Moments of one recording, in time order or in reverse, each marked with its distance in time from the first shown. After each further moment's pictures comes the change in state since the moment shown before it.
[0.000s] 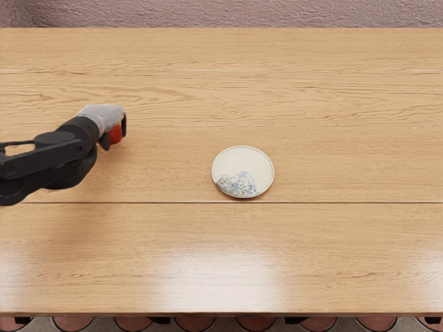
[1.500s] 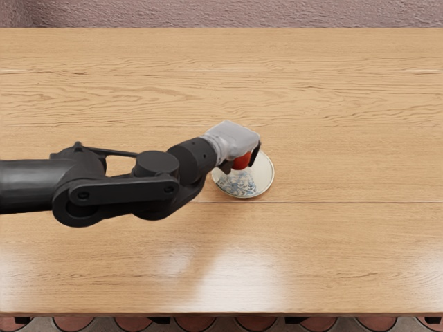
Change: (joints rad) left arm -0.131 -0.281 0.020 -0.266 0.043 -0.033 -0.001; right arm 0.000 0.000 -0.003 0.007 0.000 0.002 0.000
